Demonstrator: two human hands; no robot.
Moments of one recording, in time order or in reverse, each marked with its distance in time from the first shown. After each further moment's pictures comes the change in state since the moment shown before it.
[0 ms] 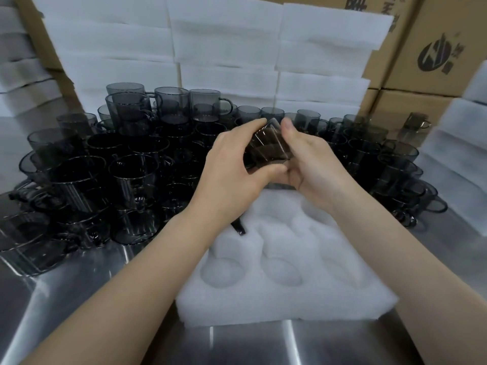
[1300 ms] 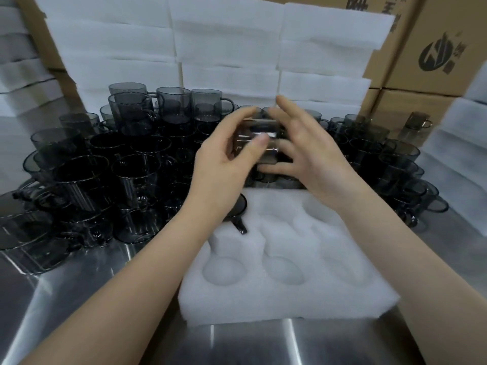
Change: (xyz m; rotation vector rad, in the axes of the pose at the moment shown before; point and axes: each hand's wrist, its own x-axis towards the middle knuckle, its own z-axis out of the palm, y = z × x) left_hand 0.001 -0.001 -0.005 -0.480 0.109 -0.025; right_hand -0.003 -0.006 -0.003 -0.008 -0.136 -0.123
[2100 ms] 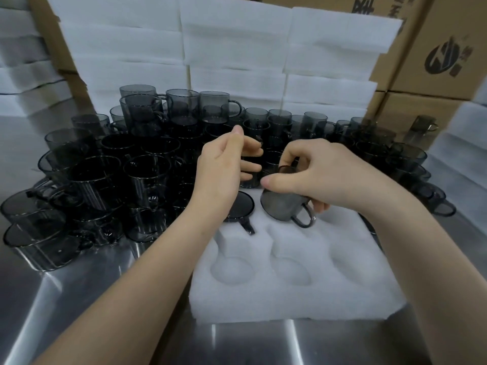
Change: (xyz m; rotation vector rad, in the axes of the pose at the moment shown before) left_hand 0.008 -0.013 -0.006 0.020 0.124 -0.336; right_hand -0.017 -0.036 0.017 -0.990 -0.010 0.243
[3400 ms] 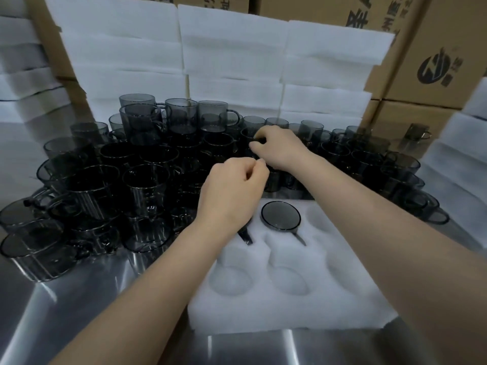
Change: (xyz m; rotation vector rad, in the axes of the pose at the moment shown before) left_hand -0.010 0.001 0.007 0.537 -0.040 0.201; right_hand 0.115 0.010 0.027 -0.258 0.126 0.064
